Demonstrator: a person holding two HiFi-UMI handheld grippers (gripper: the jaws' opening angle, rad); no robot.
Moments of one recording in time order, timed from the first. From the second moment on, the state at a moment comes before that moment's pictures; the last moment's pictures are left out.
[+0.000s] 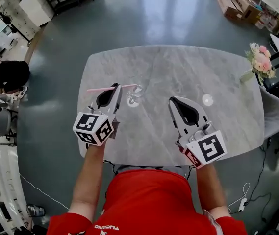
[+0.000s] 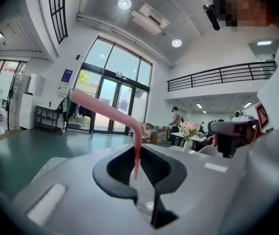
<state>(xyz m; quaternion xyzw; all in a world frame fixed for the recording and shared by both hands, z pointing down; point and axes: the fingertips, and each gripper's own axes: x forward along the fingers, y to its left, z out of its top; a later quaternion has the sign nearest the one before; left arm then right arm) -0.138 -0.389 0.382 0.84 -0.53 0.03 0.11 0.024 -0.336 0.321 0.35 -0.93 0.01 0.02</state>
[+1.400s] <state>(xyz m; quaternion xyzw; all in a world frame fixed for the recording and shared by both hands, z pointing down) -0.123 -0.439 0.518 0.84 -0.49 0.10 0.22 0.022 -0.349 0.354 0.40 -0.91 0.04 0.07</state>
